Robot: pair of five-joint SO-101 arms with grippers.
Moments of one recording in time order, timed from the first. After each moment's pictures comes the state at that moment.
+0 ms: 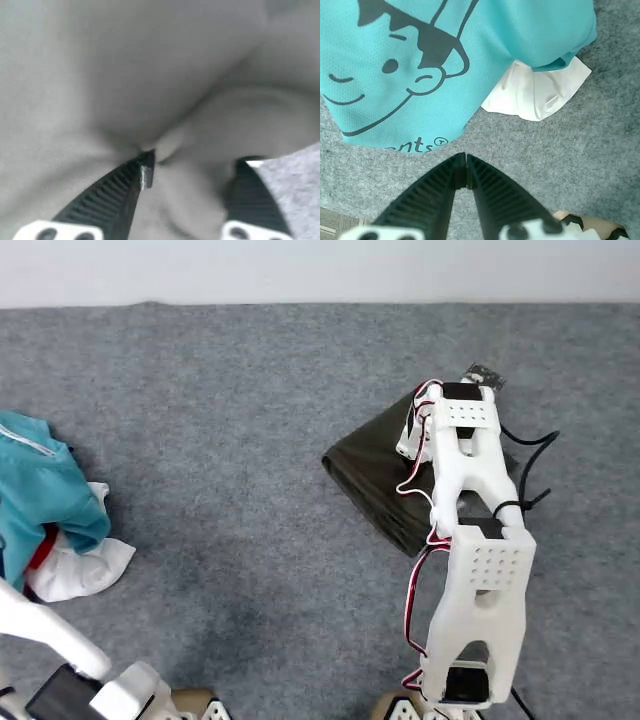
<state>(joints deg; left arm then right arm) -57.7 -14.5 7.8 99.1 -29.1 -0.4 44.3 -26.4 77.4 -33.8</state>
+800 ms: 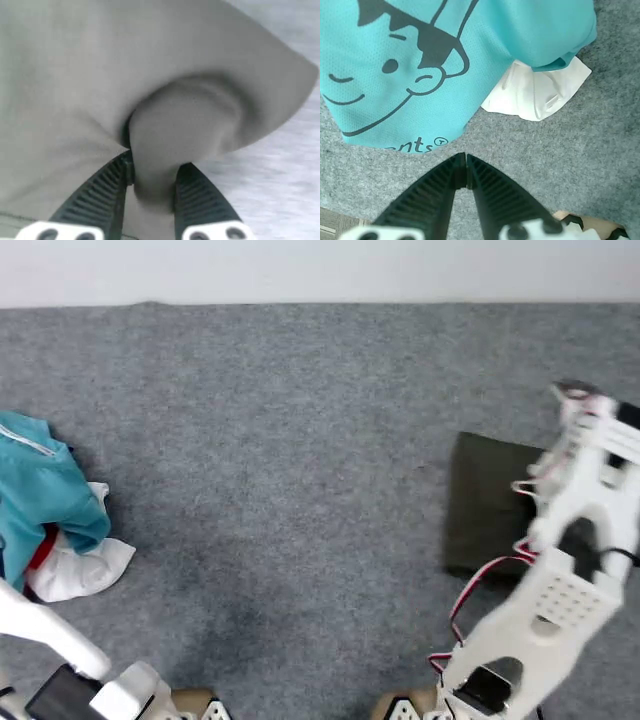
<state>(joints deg) -57.7 -14.5 7.8 99.1 -29.1 32.0 33.2 -25.4 86.6 35.4</state>
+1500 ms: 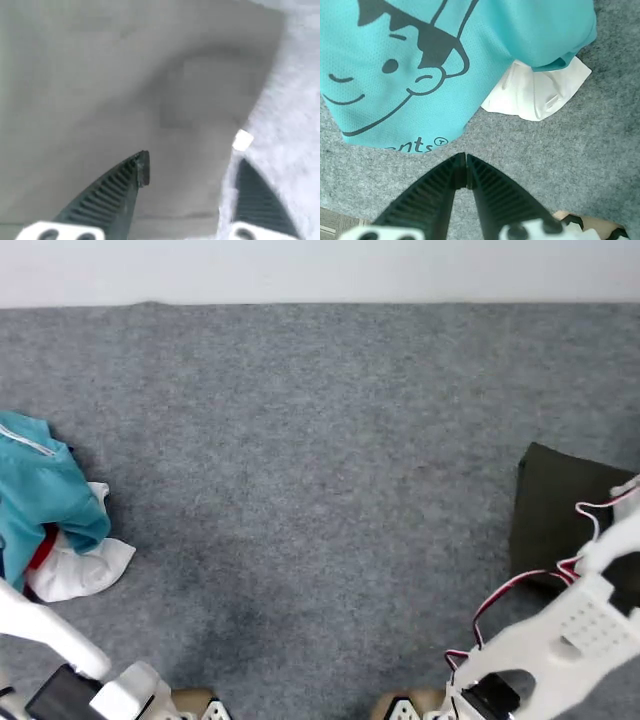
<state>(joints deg) -57.7 -14.5 7.8 99.1 -29.1 43.1 29.0 -25.4 80.9 38.5</state>
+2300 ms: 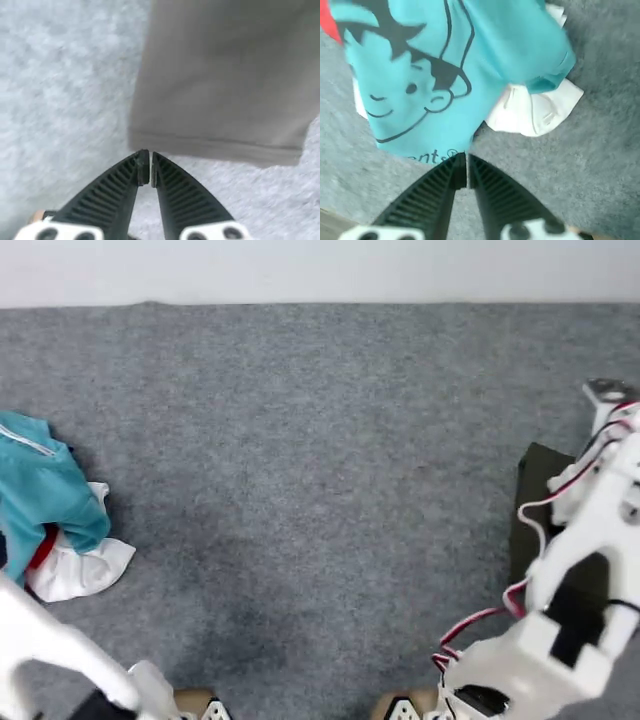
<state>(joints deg) -53.4 -26.4 7.3 99.1 -29.2 29.8 4.1 -8.0 100.5 29.0</state>
